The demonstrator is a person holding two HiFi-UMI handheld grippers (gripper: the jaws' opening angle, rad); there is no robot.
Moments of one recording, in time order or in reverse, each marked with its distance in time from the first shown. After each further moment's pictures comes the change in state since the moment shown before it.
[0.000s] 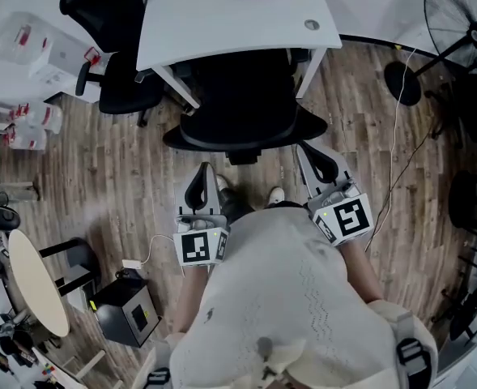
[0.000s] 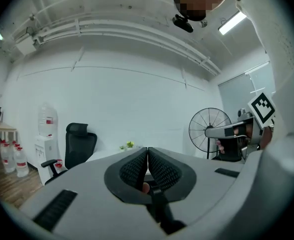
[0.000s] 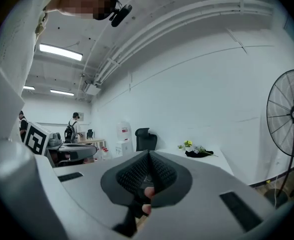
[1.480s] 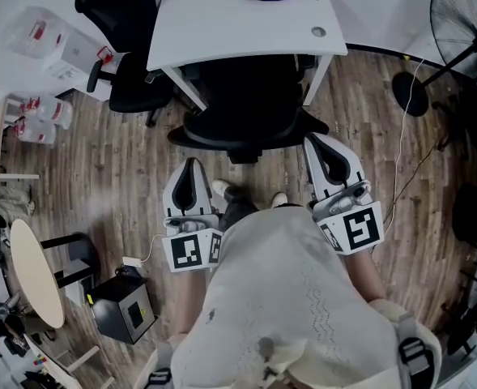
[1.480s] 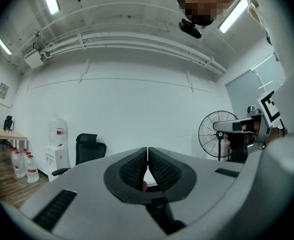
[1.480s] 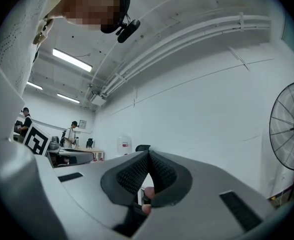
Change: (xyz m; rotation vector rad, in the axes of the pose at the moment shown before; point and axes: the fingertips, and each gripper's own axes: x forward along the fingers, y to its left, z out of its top) left arm -0.025 -0.009 0.060 0.027 -0.072 0.117; right arm -0.038 0.002 0.076 -0.066 -0.189 0.011
